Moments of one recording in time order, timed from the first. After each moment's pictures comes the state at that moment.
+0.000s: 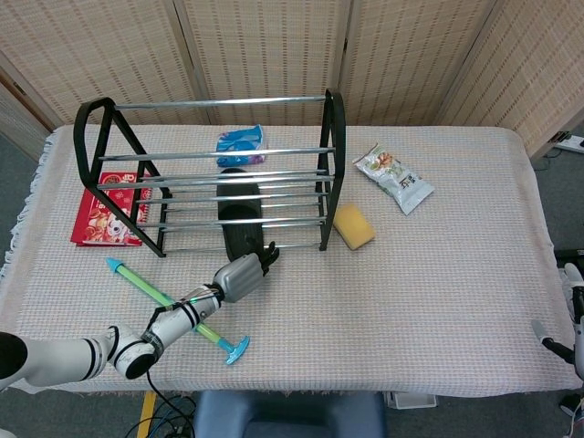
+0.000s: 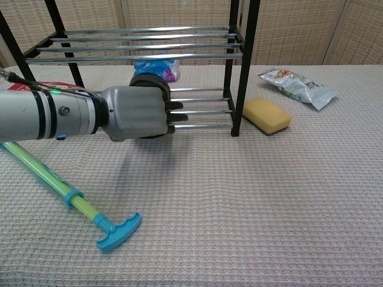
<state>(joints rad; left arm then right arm) -1.09 -1.48 0.00 -1.47 1.17 0.76 1.30 -0.06 -1.20 0.12 -1.46 -1.49 1.68 0.03</state>
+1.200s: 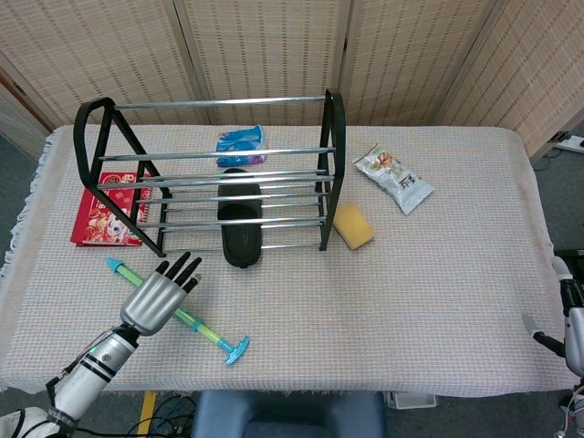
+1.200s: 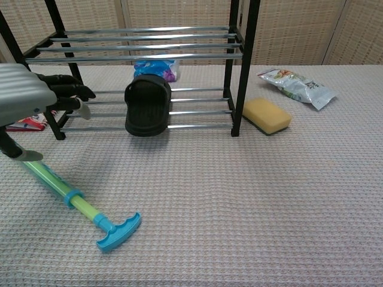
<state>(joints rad) -0.69 -1.17 0.15 -1.87 1.33 1.23 0.77 -0.04 -1.17 0.12 -1.51 -1.50 1.64 -0.01</state>
